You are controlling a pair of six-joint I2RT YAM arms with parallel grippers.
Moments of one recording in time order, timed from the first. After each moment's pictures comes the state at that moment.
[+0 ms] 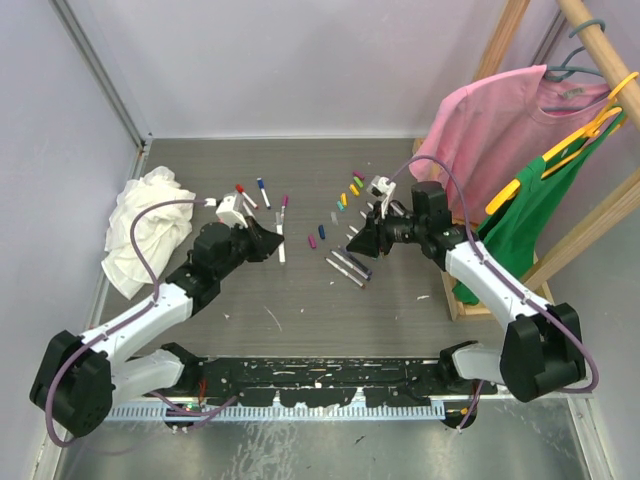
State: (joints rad) left arm -0.52 1.08 0.57 0.20 0.06 -0.64; right arm 0.32 1.28 0.88 -0.21 -0.85 -0.07
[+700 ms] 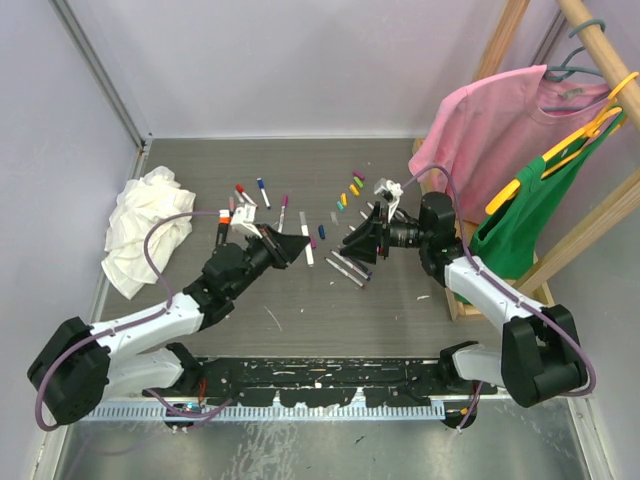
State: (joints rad) left arm -0.75 1.08 0.47 0.59 -0.07 -0.80; right arm 0.30 1.23 0.69 0.34 -1.09 0.24
